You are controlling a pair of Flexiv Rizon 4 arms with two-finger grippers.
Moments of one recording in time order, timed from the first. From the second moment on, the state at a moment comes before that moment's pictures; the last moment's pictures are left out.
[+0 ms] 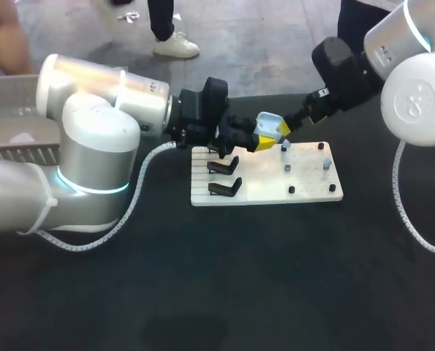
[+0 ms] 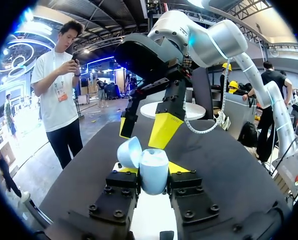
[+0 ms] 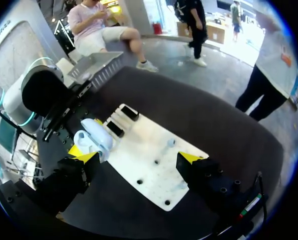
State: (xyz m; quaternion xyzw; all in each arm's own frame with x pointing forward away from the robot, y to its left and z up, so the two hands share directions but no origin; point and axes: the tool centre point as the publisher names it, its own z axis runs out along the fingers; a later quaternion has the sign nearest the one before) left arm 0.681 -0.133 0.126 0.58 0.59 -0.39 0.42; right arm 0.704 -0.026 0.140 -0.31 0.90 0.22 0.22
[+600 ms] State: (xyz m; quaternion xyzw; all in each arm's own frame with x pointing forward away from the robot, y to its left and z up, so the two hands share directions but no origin) left arm 0.685 -0.105 0.143 0.51 0.54 -0.48 0.47; right arm 0.696 -0.064 0.132 -0.29 0.94 0.08 0.16
